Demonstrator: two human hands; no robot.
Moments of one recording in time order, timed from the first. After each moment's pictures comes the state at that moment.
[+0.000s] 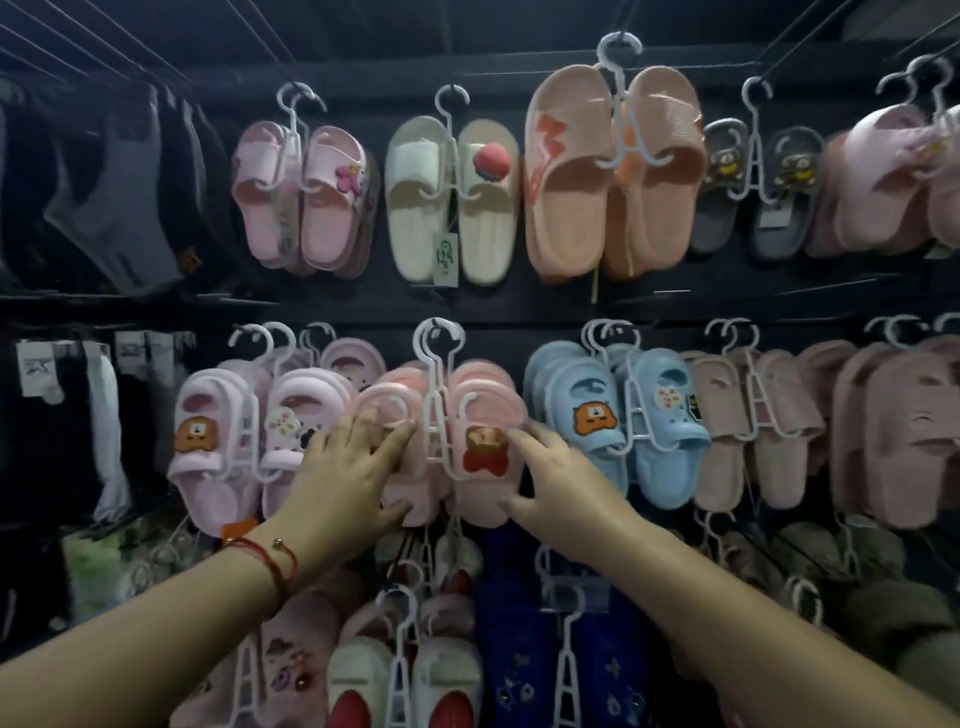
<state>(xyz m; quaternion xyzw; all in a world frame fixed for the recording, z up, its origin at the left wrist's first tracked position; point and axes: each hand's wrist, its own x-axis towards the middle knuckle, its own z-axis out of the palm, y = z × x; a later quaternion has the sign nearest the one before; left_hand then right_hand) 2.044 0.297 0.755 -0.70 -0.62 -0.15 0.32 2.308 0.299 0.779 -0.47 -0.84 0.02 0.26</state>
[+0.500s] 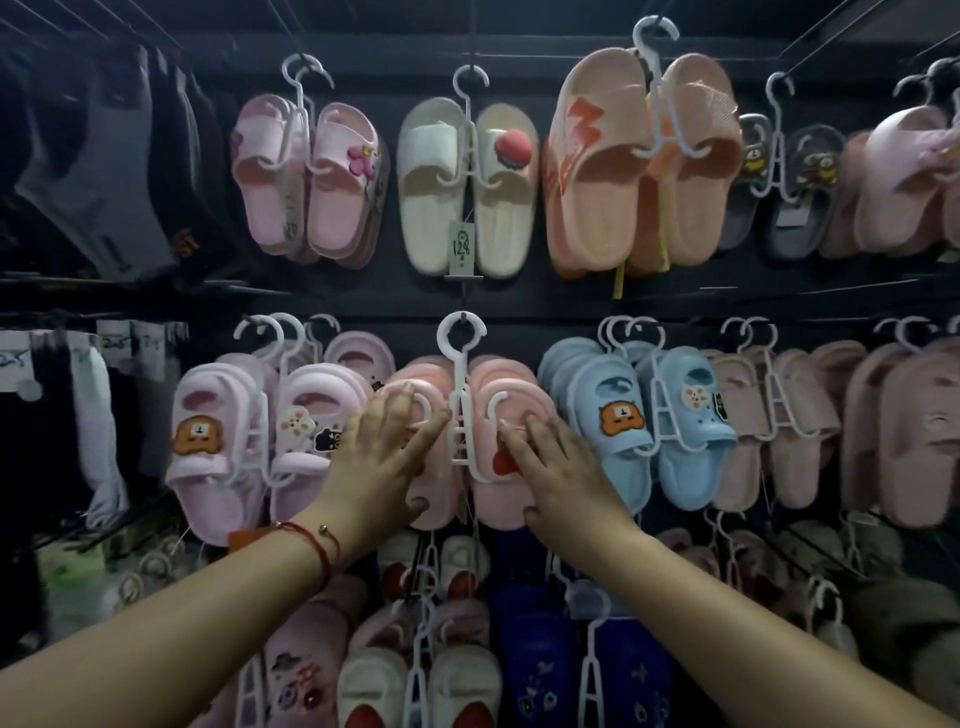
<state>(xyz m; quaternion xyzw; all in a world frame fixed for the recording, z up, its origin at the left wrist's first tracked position) 2.022 0.343 0.747 -0.74 -0.55 -0.17 0.35 2.270 0.347 0.748 -0.50 -0.83 -0.19 0.19</state>
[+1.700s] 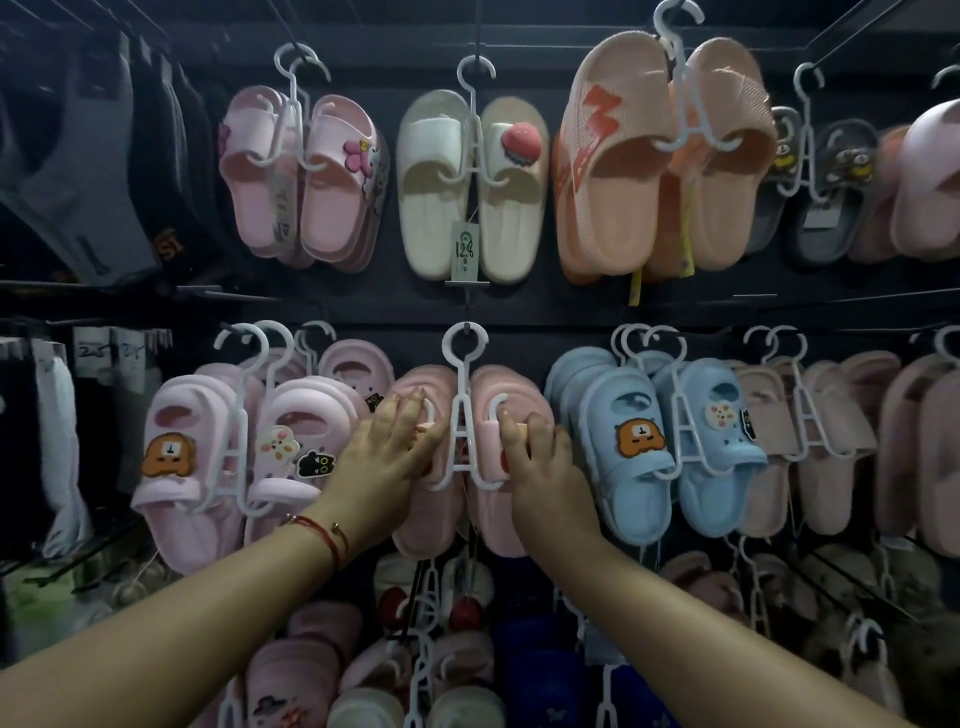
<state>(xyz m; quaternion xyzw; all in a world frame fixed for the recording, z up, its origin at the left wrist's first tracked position) 2.012 0.406 0.748 -0.75 -0.51 -0.20 0.36 2.228 0.403 0.738 -0.55 -0.75 -0.21 0.30</state>
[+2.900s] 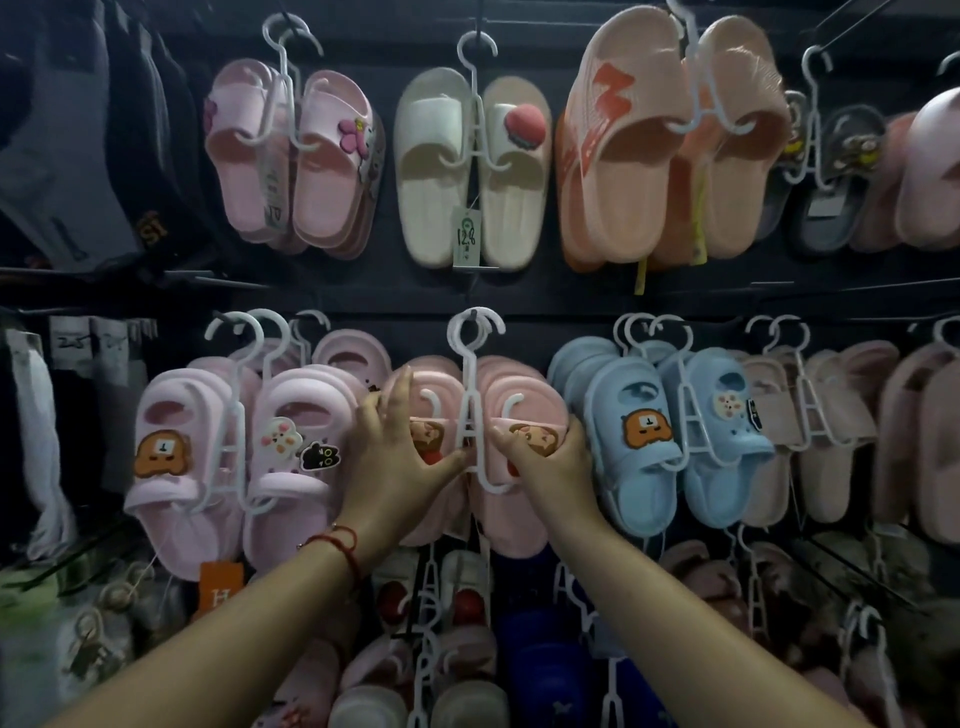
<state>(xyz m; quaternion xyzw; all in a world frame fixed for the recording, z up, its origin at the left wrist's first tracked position) 2.043 0.393 0.750 -0.63 -0.59 -0.50 0.06 2.219 0.416 0.741 -0.46 -0.55 0.30 0.63</state>
